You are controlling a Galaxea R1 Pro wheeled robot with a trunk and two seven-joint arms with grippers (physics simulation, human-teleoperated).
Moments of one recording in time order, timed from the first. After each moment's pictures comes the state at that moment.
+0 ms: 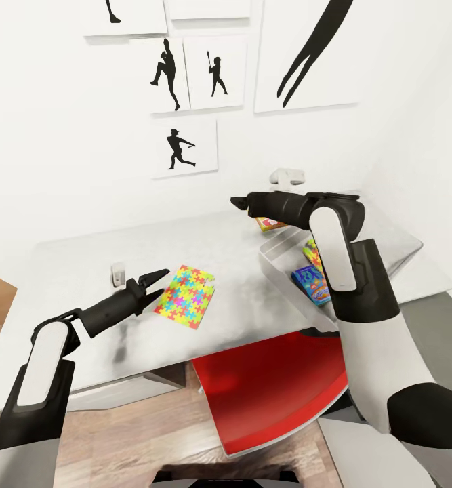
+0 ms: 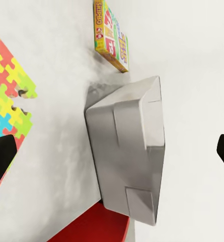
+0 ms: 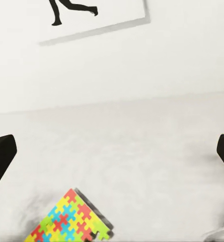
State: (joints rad) left arm -0.55 0.05 0.19 -1.55 1.22 0.99 -0.06; right arm -1.14 0.05 0.26 -1.55 -0.59 1.04 -0.18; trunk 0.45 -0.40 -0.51
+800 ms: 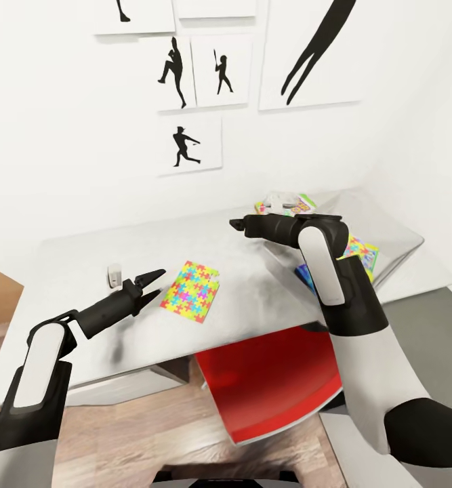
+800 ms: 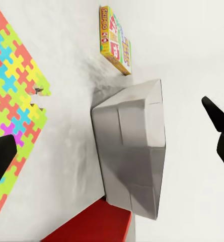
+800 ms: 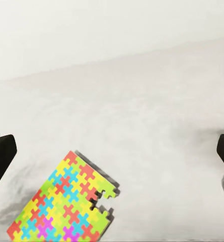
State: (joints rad) left arm -0.54 0.05 0.21 -1.55 1.23 0.99 -0.06; right arm -1.06 0.07 0.27 -1.50 -0.59 1.04 -0.23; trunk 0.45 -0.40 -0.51
